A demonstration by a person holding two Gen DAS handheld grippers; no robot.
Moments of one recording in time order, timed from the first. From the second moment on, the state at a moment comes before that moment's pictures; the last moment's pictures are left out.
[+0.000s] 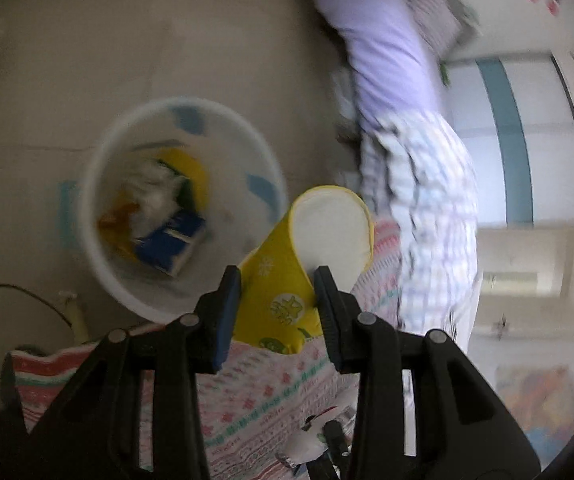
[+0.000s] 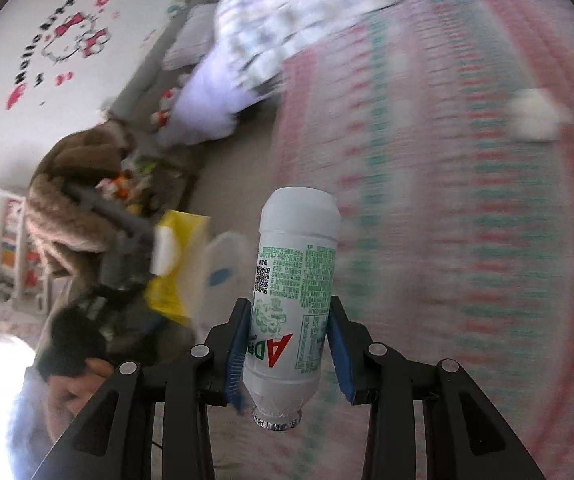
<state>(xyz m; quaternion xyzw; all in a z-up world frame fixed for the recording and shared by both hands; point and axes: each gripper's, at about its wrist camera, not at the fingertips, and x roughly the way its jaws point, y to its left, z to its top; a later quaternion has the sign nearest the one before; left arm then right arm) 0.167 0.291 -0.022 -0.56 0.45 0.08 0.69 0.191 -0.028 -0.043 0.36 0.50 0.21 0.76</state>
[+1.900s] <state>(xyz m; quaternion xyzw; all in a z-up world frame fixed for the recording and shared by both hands) 0.132 0.210 0.068 -0.50 0.30 0.08 0.81 0.127 -0.221 0.033 0.31 0.45 0.07 0.84</state>
